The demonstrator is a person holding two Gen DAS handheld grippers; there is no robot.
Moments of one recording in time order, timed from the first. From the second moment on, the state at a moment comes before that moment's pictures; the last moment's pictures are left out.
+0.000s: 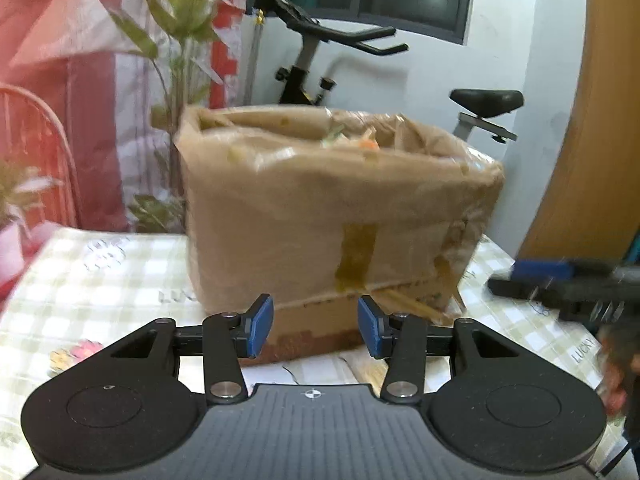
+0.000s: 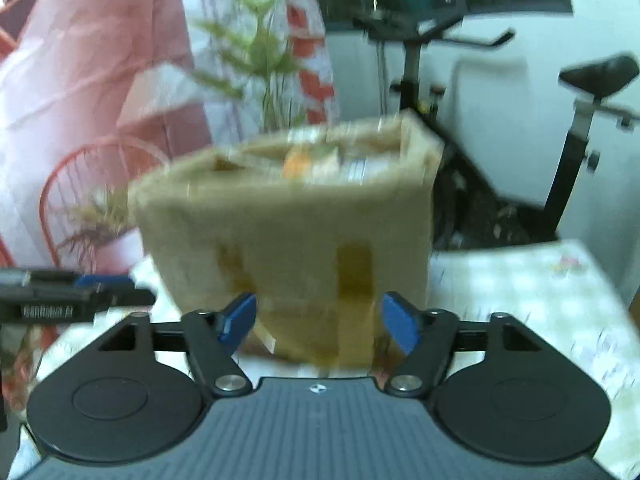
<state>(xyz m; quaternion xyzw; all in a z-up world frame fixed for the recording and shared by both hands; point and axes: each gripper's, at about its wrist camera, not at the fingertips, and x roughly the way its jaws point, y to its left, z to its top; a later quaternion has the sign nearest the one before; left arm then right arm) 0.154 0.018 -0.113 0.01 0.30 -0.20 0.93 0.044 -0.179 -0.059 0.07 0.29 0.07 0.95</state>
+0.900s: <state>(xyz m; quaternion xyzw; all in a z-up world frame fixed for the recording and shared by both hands) 0.181 -0.004 -0.186 0.01 0.37 -0.21 0.91 0.059 -0.168 -0.176 -0.05 0.43 0.08 0.90</state>
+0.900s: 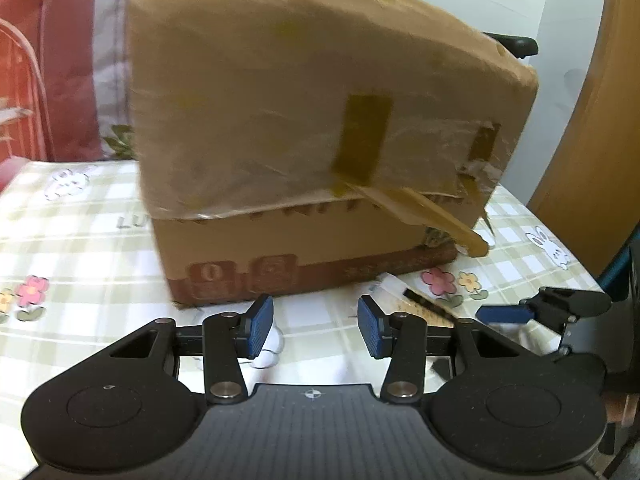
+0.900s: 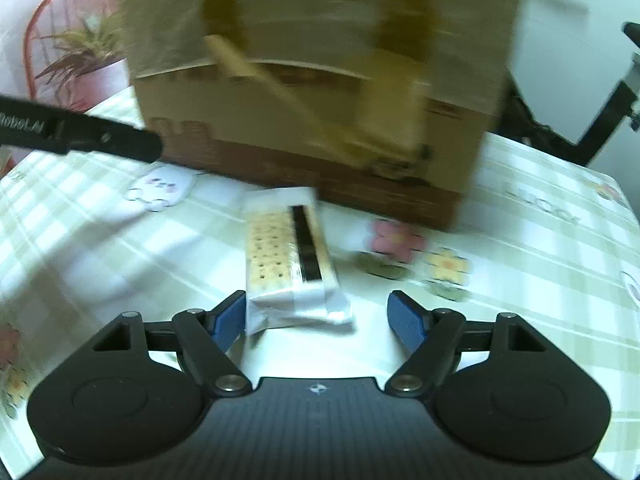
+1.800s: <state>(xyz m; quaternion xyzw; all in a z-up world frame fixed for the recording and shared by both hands) 0.209 -0.071 -0.246 -0.07 0.42 -0.25 0.87 0.071 -0.184 -0.179 -0.04 0.39 0.11 0.91</state>
